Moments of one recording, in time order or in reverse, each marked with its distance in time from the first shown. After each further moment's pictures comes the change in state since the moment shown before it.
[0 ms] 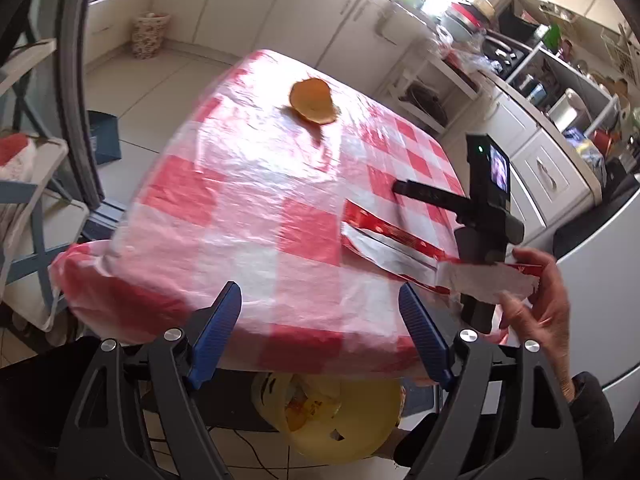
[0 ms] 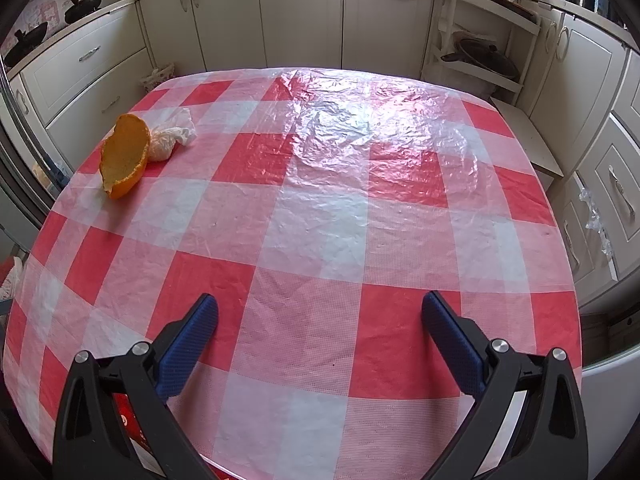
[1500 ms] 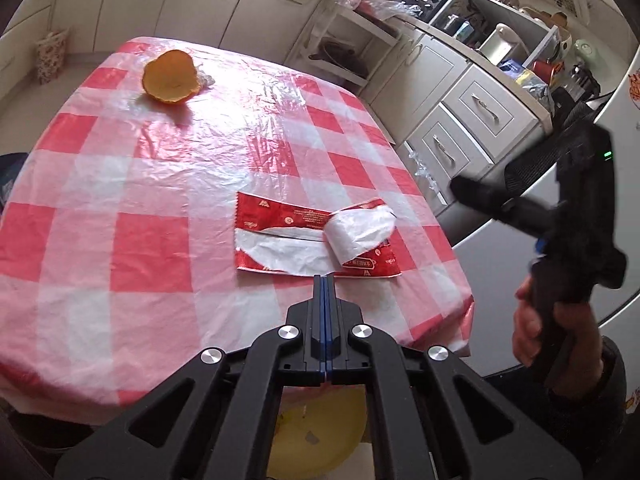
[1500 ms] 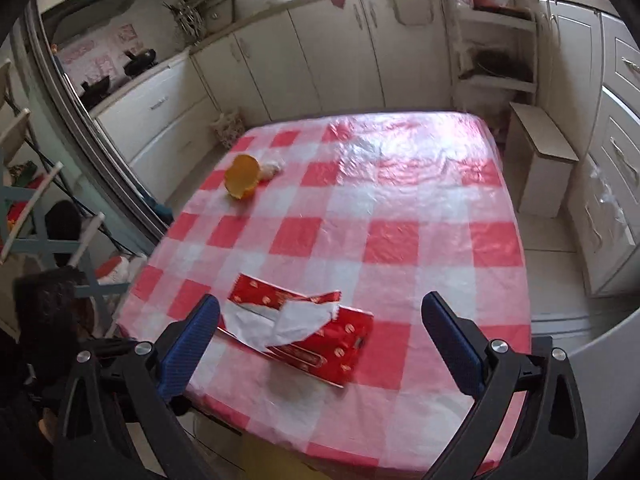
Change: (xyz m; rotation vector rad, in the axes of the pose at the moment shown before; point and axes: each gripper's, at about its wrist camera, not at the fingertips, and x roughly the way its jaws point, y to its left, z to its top) left arm 0.060 -0.071 0.007 0.205 0.109 -0.201; right arm -0.151 -0.059 -0.065 0.049 -0.084 0.279
